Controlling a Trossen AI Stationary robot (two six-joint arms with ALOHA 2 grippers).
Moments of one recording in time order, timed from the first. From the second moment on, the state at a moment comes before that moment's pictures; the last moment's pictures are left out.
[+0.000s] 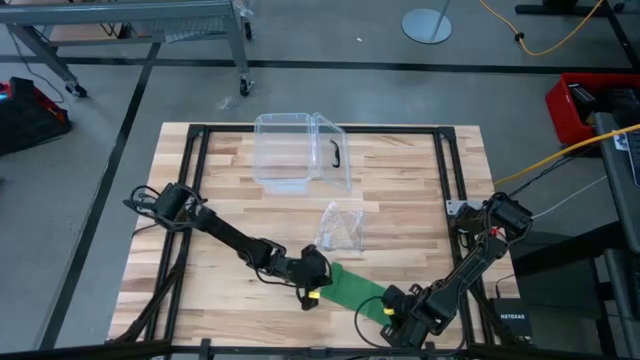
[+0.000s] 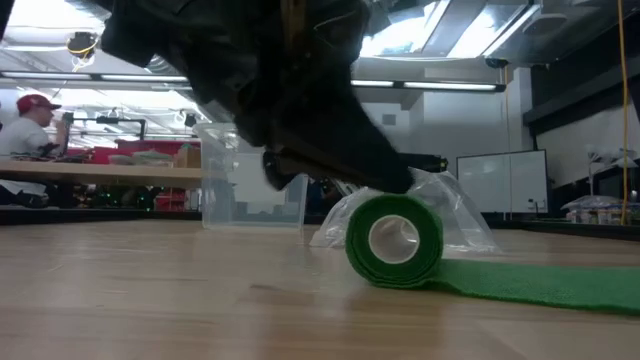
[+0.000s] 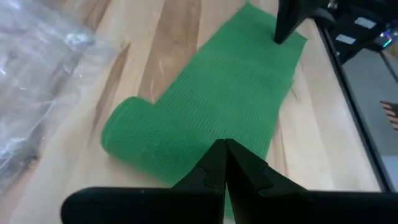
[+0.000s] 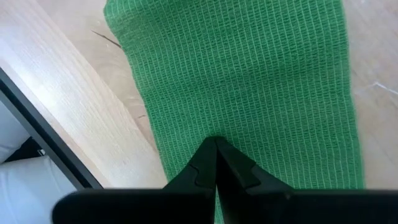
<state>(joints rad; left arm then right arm) -0.42 1.99 1.09 0.31 -0.22 -0.50 0.94 1.89 1.10 -0.55 0.09 1.65</state>
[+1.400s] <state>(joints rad) -0.40 2.02 1.20 0.19 -0.11 -0.33 0.94 1.89 1.12 -0.55 0.11 1.64</state>
